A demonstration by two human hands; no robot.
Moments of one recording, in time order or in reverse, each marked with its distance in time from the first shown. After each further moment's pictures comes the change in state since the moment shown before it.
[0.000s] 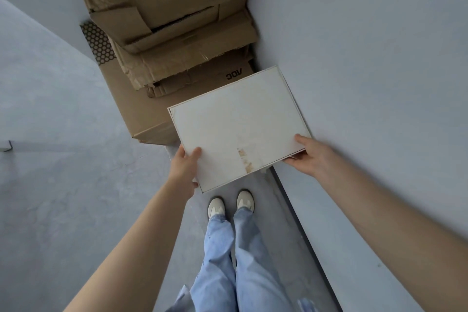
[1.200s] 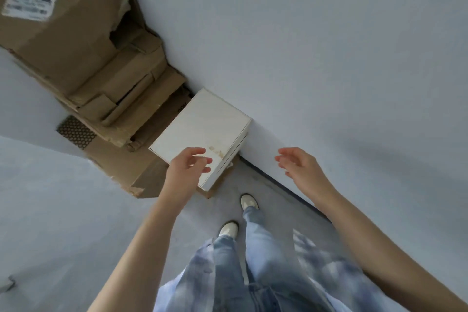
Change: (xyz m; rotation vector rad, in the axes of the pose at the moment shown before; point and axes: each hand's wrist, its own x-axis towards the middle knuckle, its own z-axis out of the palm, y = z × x) left_hand -0.208 0.052 -0.027 0.741 -0.377 0.593; right_hand -0.243 0.115 -0.111 -0.569 0.145 -0.695
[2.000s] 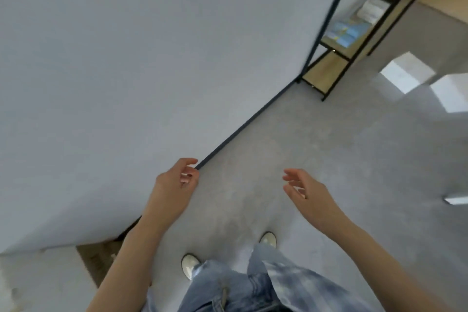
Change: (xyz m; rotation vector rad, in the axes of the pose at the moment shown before) left_hand -0.301 -0.050 0.315 0.903 -1.092 0.903; right_hand -0.463 0.335 -0.048 0.373 1.000 0.435
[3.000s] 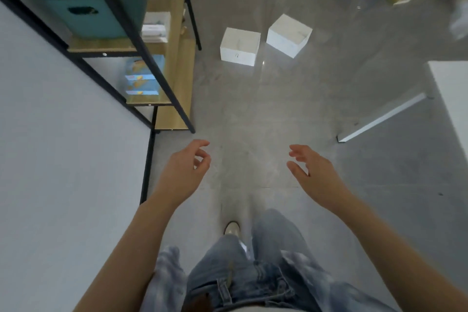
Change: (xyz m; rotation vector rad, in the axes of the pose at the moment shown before) left_hand 0.349 0.525 0.532 0.401 -0.675 0.572; right_hand 0.200 0.350 -0.503 0.166 0.563 0.464
